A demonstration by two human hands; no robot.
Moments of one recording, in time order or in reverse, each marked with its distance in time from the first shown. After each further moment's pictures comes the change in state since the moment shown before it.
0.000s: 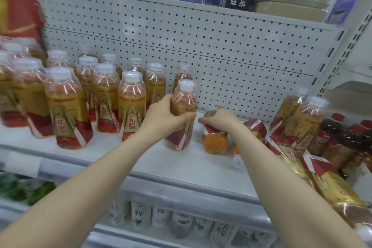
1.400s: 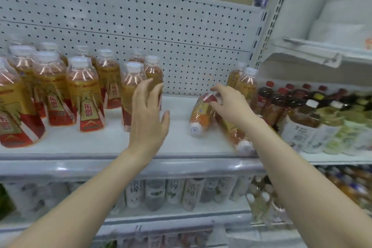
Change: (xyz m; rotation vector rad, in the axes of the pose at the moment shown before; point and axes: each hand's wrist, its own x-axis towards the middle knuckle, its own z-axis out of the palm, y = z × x) left_hand -0.072 0.024 0.064 0.176 0.364 0.503; right_hand -0.117 0.101 -0.052 -0.062 0.392 -0.164
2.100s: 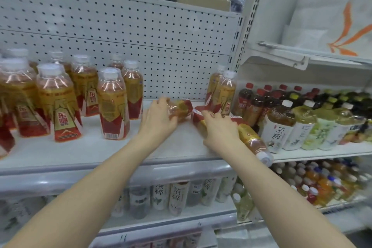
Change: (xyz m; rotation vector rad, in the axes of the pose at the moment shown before) left_hand 0.029 0.034 0.054 0.029 -0.463 -0.194; right_hand -0.052 0.009 0.016 -0.472 -0.167 0.147
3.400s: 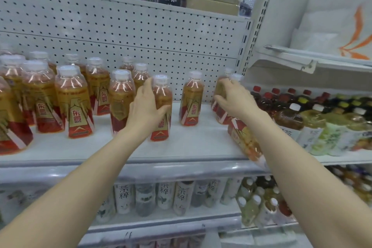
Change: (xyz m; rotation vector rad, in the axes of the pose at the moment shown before) left_hand -0.003 -0.012 -0.050 -0.078 0.148 -0.077; right_hand 0.053 0.036 -0.054 0.328 0.206 -0.056
